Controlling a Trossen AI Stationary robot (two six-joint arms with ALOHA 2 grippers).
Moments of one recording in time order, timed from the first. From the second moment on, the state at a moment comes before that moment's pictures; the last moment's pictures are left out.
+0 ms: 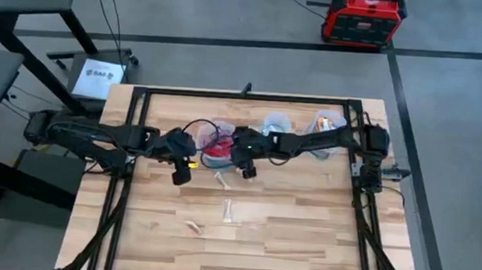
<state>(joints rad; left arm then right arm) -0.03 1.08 0.79 -0.57 -0.25 -0.24 -0.12 1.95 1.26 -0.06 0.07 -0.60</state>
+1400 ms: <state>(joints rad) -0.04 1.08 0.79 -0.57 -0.25 -0.24 0.19 1.60 1.29 -0.83 0.15 -0.04</state>
